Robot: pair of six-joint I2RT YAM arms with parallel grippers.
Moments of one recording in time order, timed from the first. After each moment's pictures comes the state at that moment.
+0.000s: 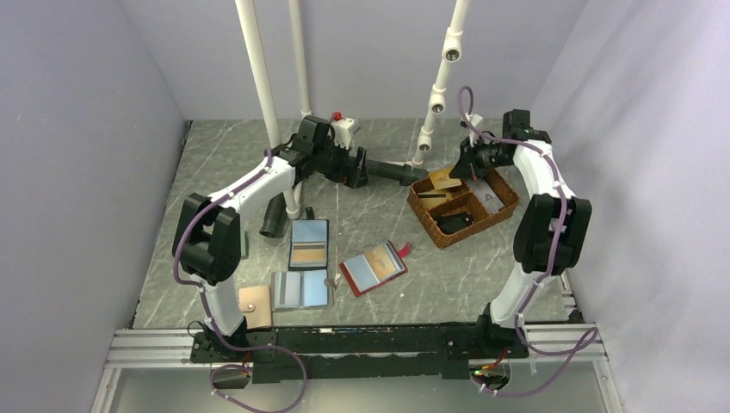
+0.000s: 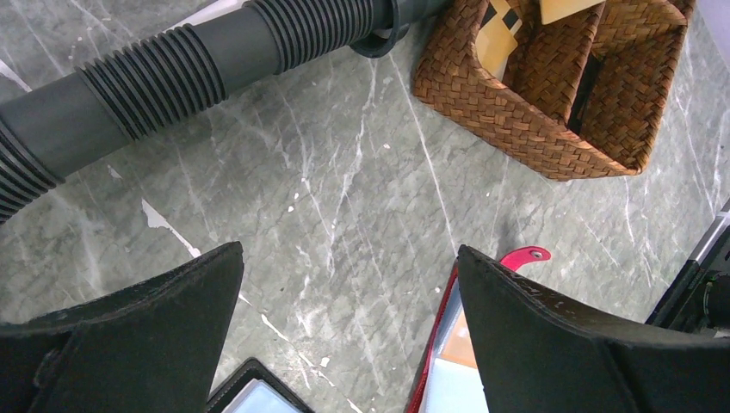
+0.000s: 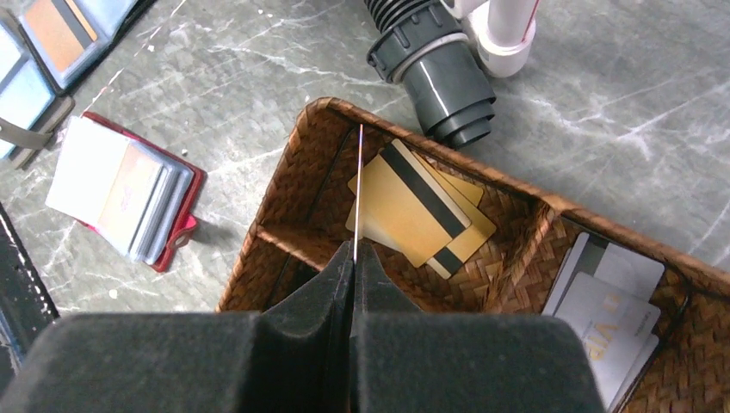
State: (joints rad) left arm -0.48 1.83 1.48 -0.32 0.41 -0.12; right arm -0.13 1.80 1.53 -0.87 -0.87 -0.72
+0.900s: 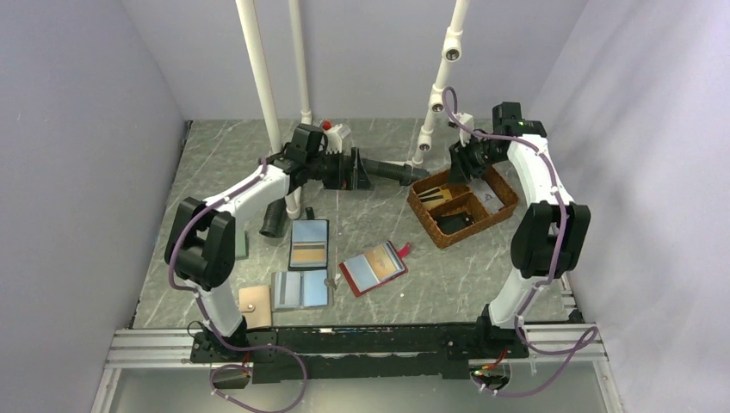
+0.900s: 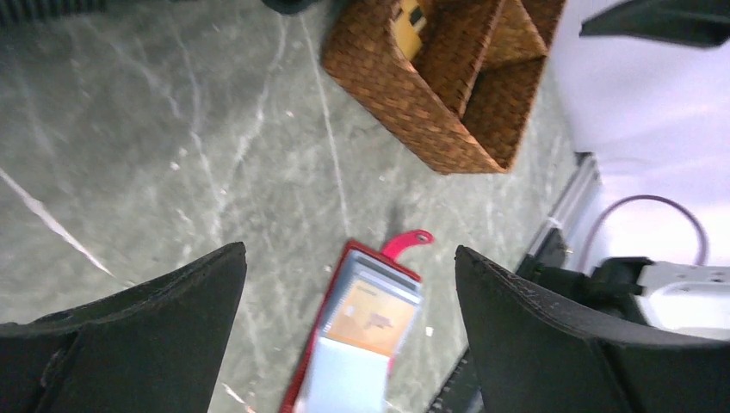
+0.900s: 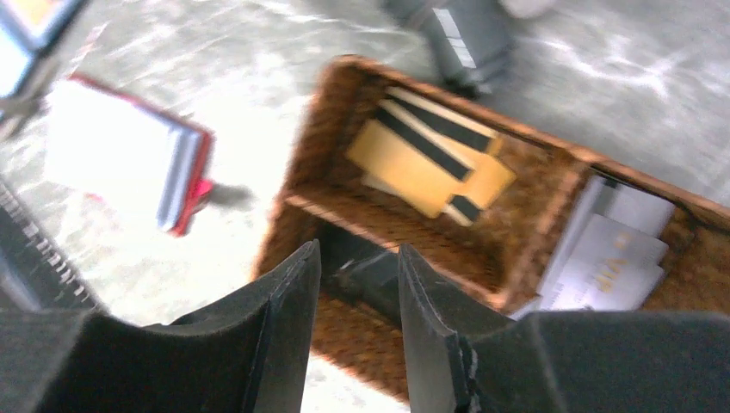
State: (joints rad) left arm -0.46 1.79 1.37 -0.24 0.55 -0.40; right arm -0.04 1.81 1.63 -0.99 -0.62 -0.63
